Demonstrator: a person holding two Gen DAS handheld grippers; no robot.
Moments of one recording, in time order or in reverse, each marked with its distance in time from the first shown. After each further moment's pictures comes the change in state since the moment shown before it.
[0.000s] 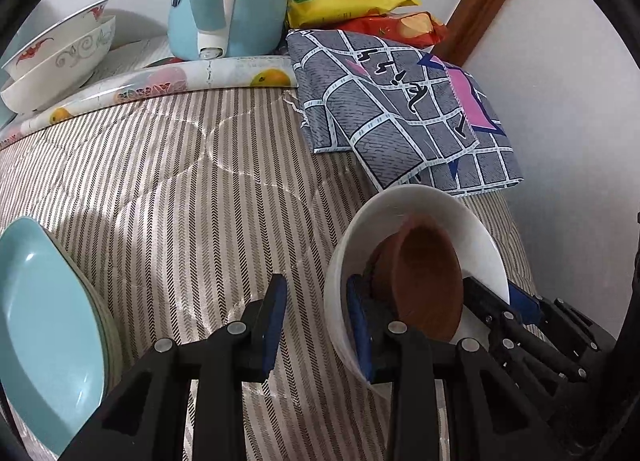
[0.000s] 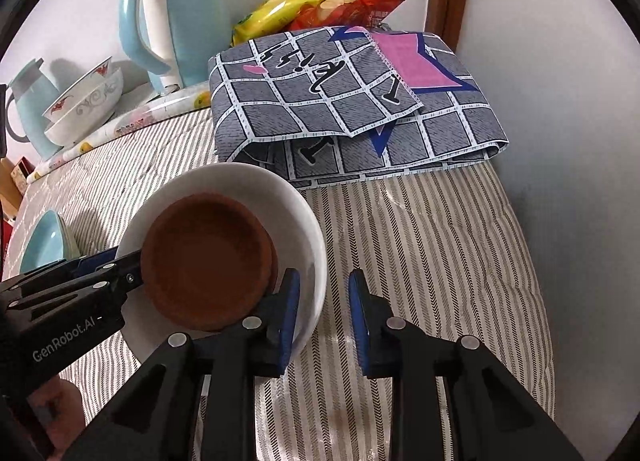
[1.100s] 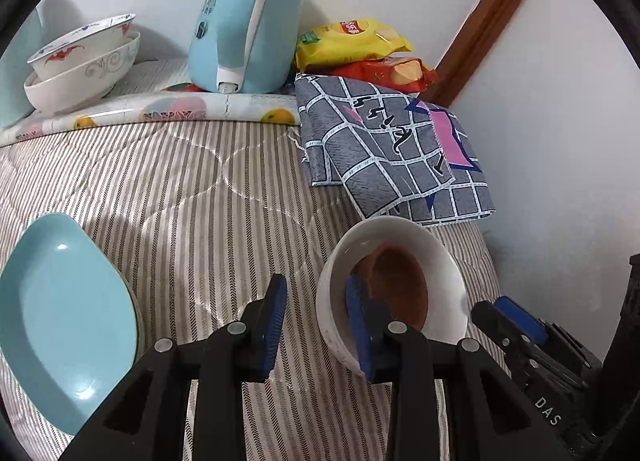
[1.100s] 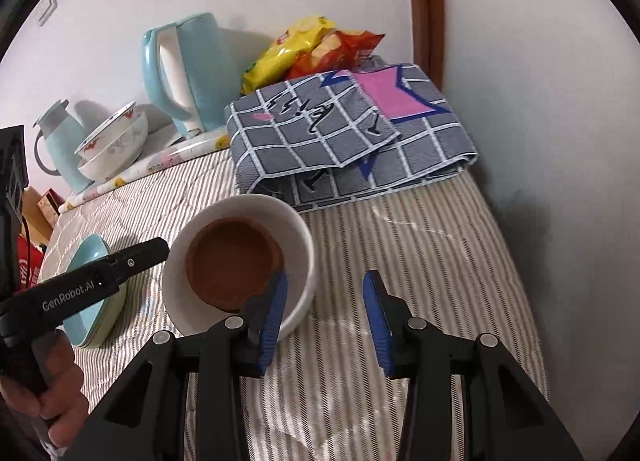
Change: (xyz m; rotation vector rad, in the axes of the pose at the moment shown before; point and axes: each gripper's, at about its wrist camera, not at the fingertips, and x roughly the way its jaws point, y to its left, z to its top) left arm -0.038 0.010 -0.007 -0.062 -0.097 -0.051; right arm -0.048 -0.022 -0.011 0.057 -0.103 0.102
